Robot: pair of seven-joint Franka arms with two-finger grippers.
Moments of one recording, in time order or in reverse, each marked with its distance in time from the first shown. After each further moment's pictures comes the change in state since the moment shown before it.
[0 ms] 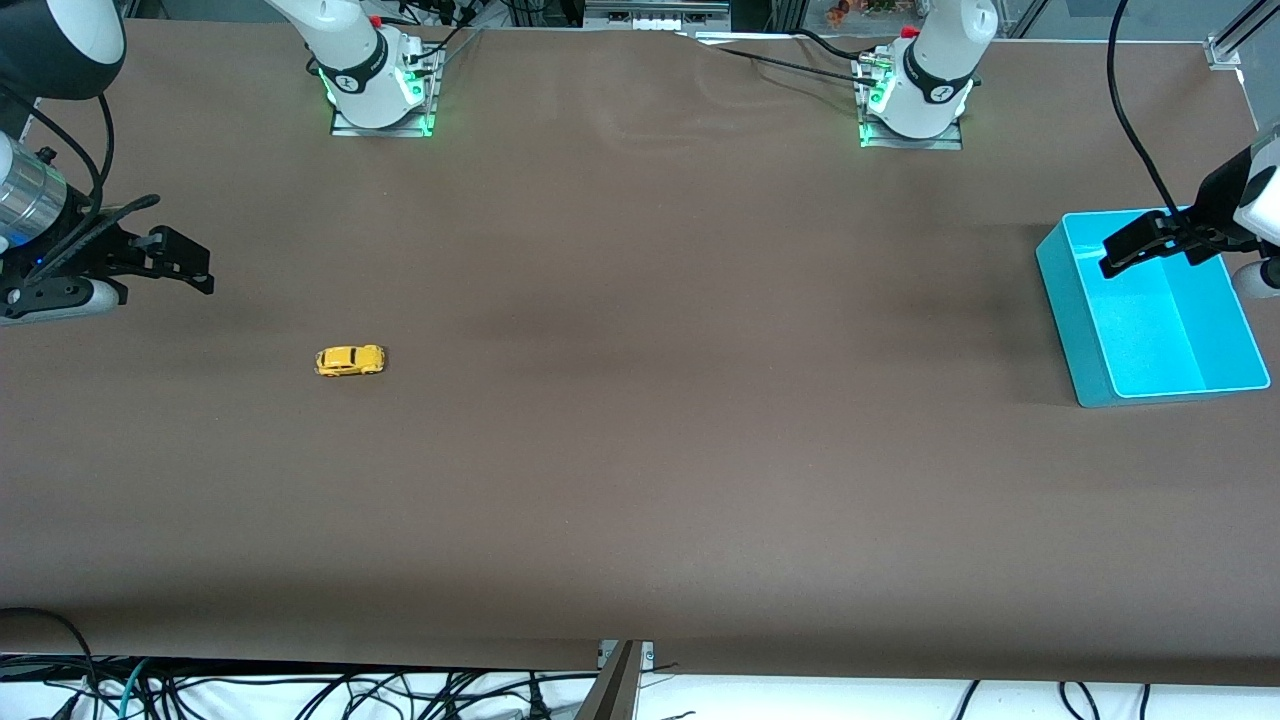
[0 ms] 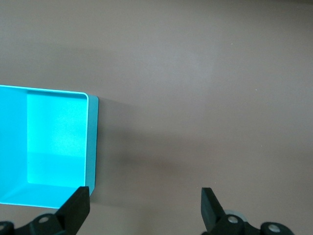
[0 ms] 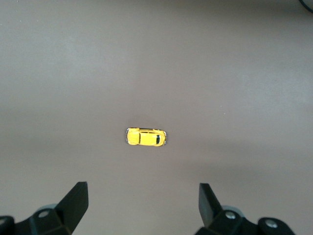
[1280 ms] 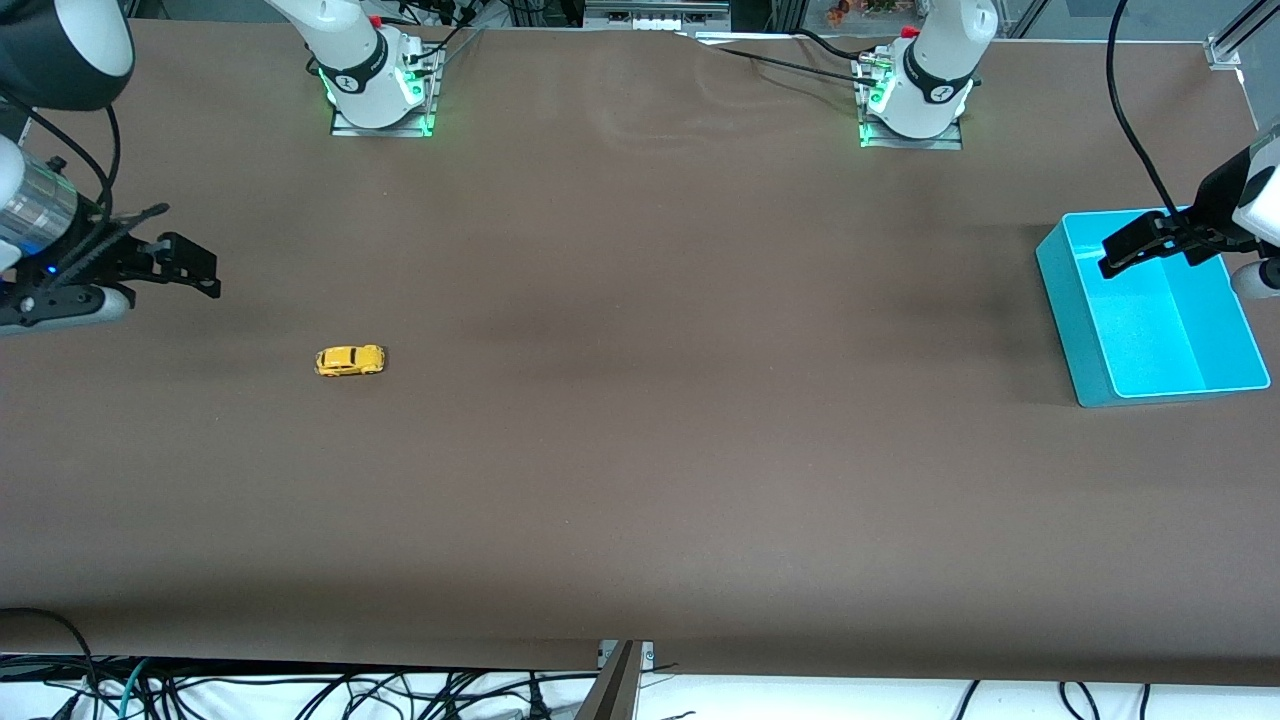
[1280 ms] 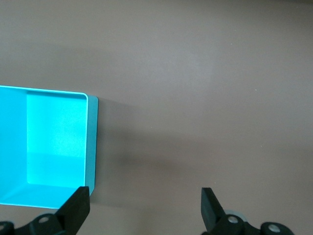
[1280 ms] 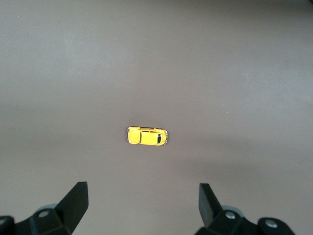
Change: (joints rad) left arm 0.000 0.000 -0.001 0.000 0.000 0.001 0.000; right arm 0.001 0.029 0.005 0.002 0.000 0.000 0.001
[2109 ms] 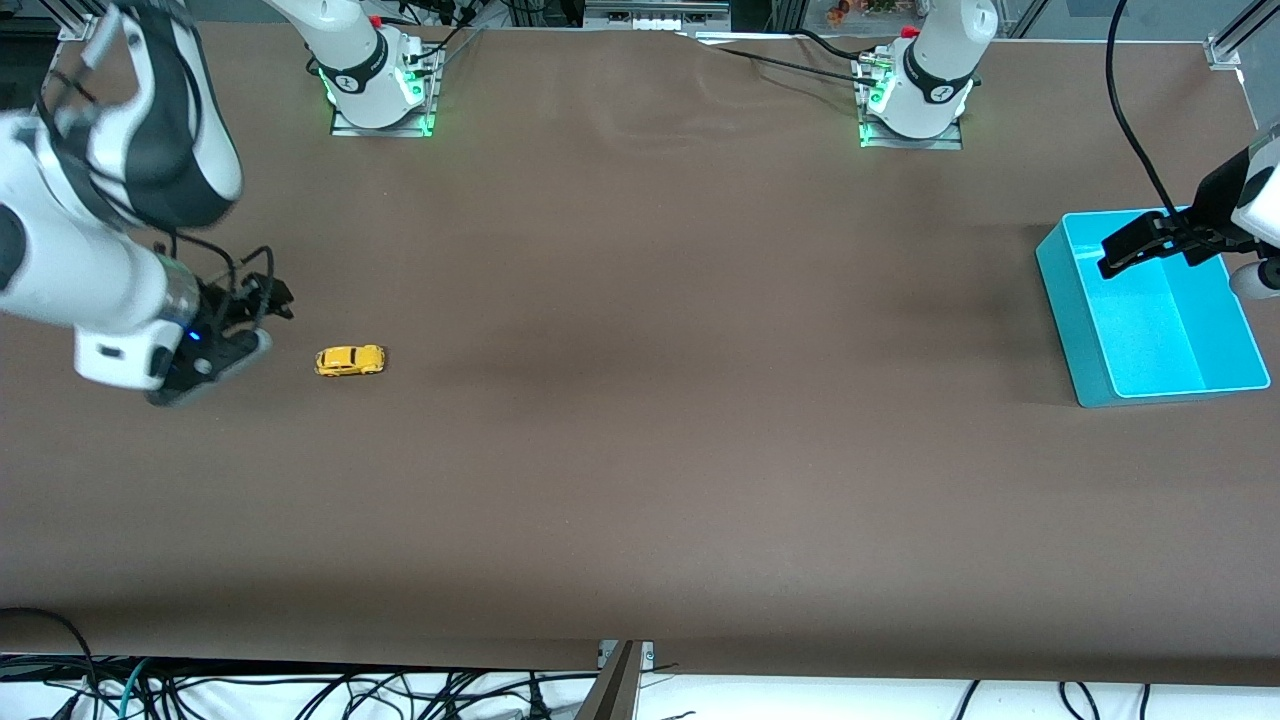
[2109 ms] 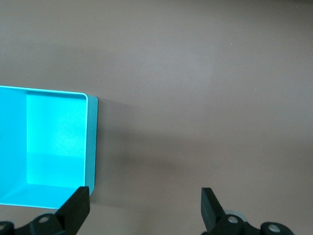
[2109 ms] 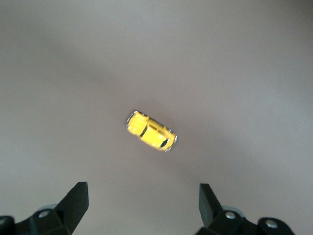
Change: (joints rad) left arm 0.000 0.001 -0.001 0.000 0.000 0.000 0.000; right arm 0.043 0.202 0.003 -0.023 -0.026 0.076 -0.520
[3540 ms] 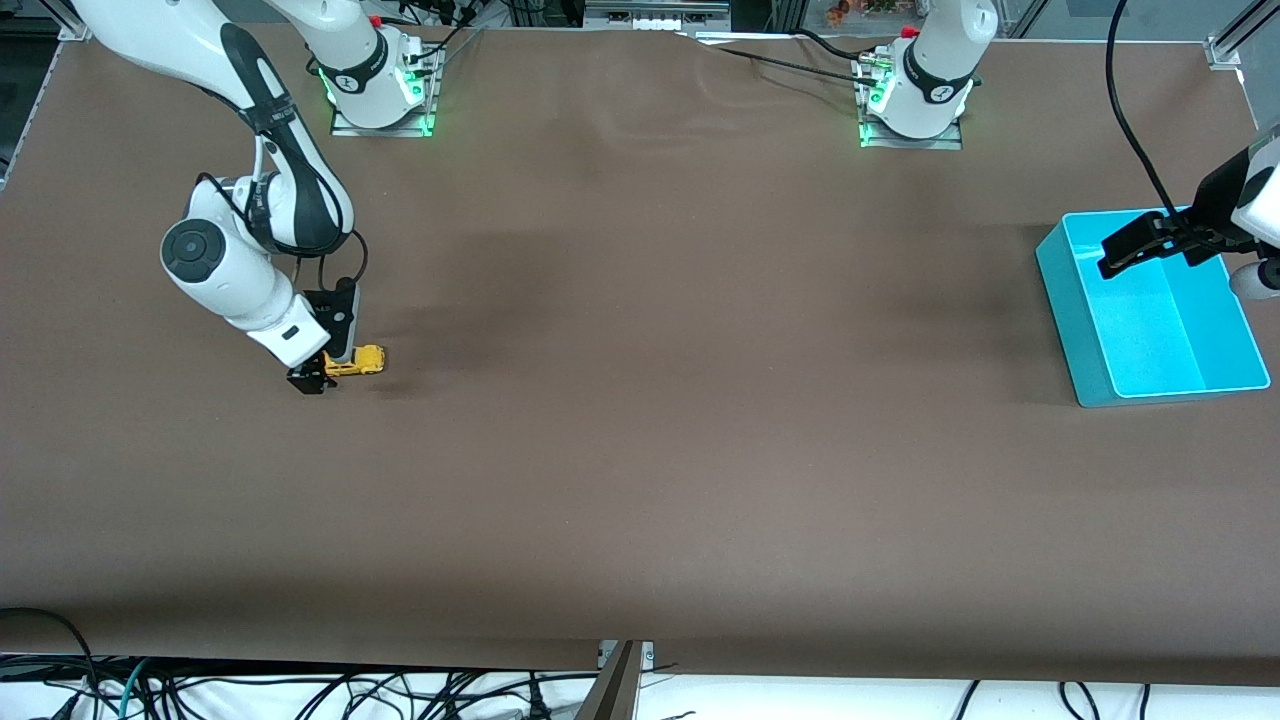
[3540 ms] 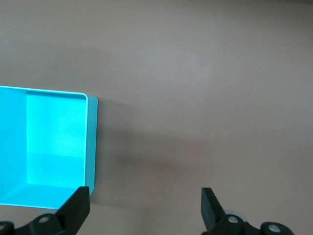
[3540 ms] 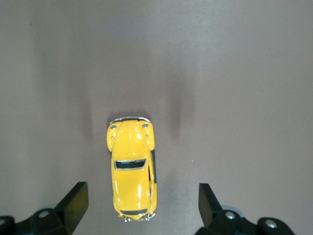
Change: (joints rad) left arm 0.000 0.000 0.000 0.000 0.000 0.000 0.000; right arm -0.004 0.006 -0.005 -0.605 -0.003 0.831 -0.880
